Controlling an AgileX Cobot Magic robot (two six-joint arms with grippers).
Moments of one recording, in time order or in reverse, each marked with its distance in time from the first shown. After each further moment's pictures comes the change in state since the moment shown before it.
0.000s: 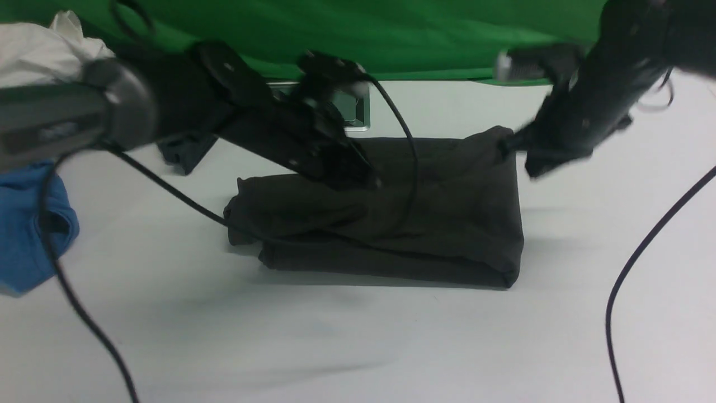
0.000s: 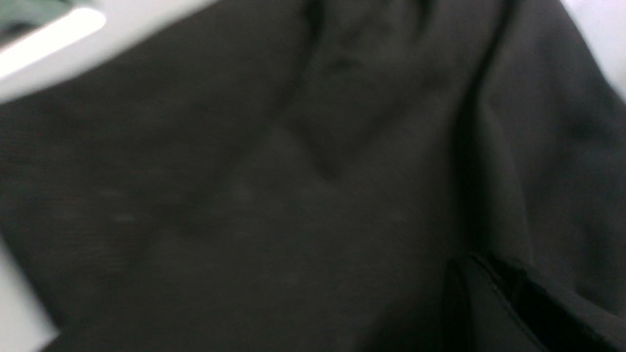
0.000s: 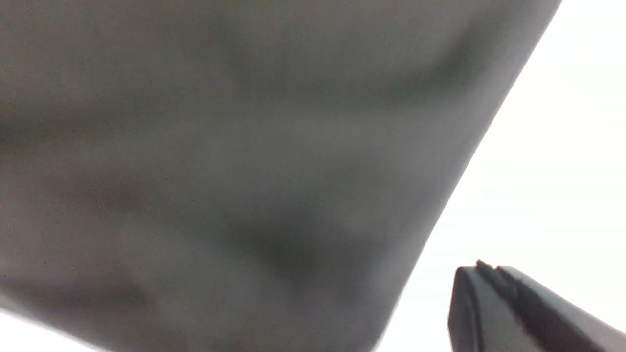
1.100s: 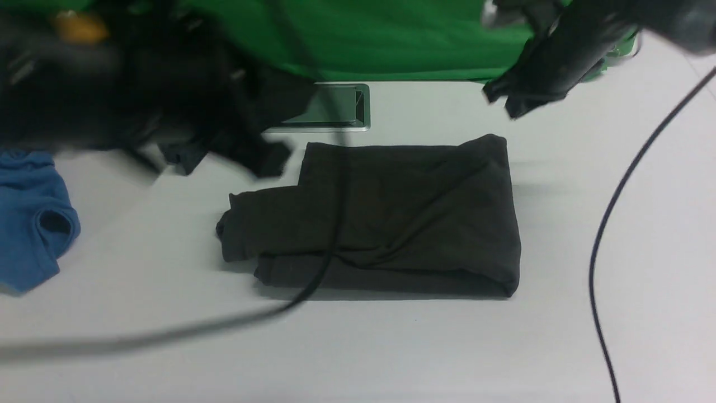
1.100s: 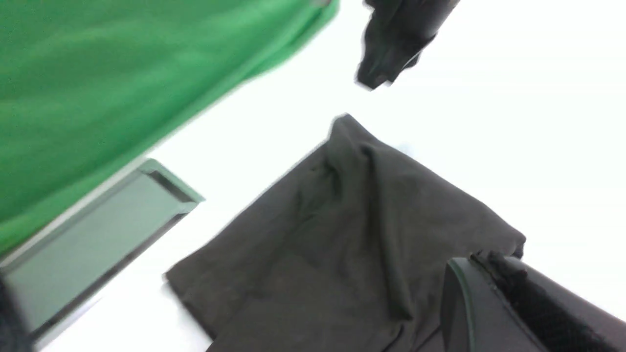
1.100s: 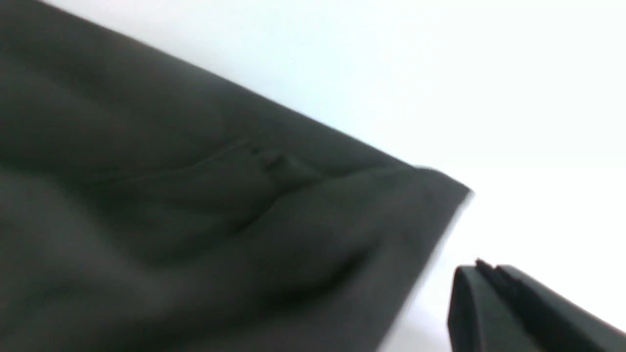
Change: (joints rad) right arm -0.052 0.181 -0.354 0.038 0.098 -0.142; left arm -0.051 -0.949 0.403 0.244 -0.091 -0.186
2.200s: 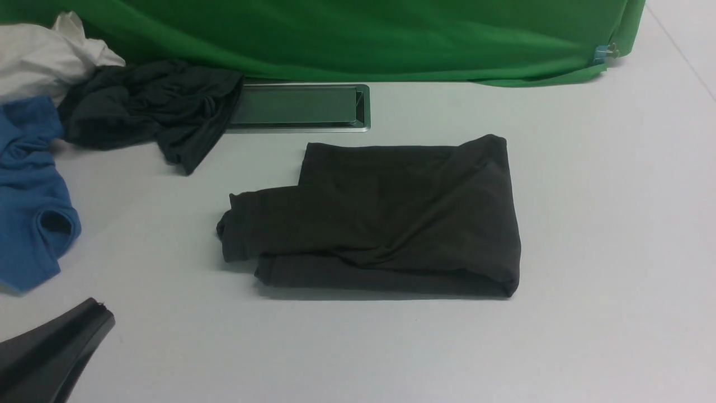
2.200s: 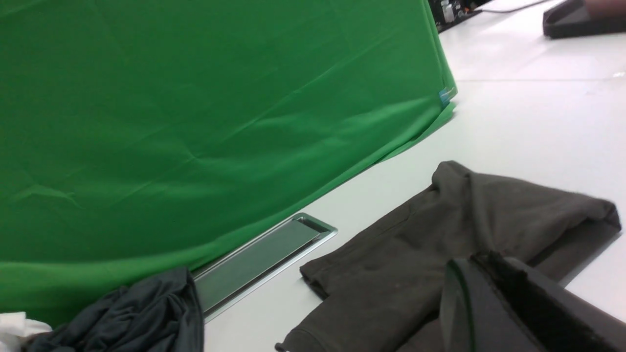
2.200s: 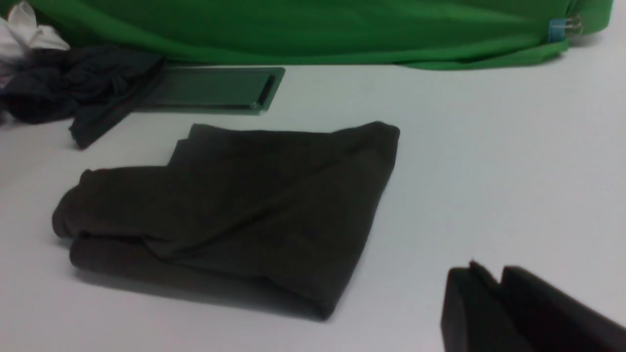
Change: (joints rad) right arm 0.000 -1.603 1.349 0.000 -0.409 0.273; left arm 0.000 -0.963 0.786 0.163 -0.308 -0.003
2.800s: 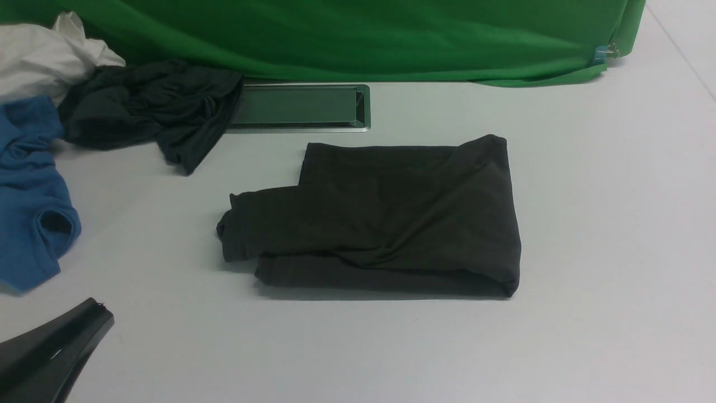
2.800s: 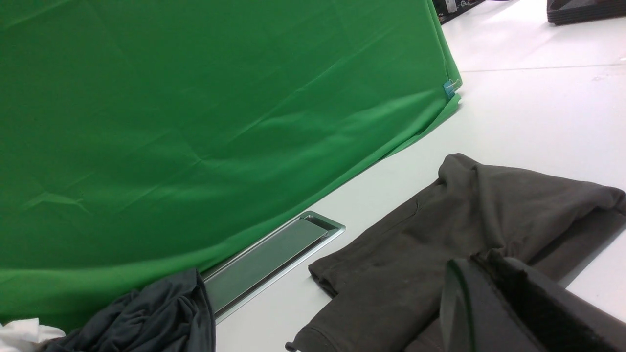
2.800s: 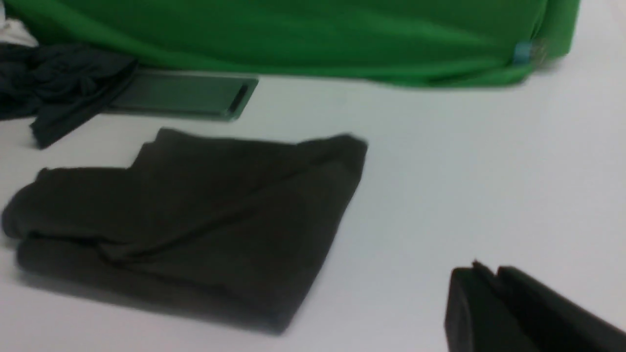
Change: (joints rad) right arm -0.027 -0.087 0.089 -0.077 -0.093 -0.049; left arm 0.000 0.000 0.000 0.011 0.000 0.011
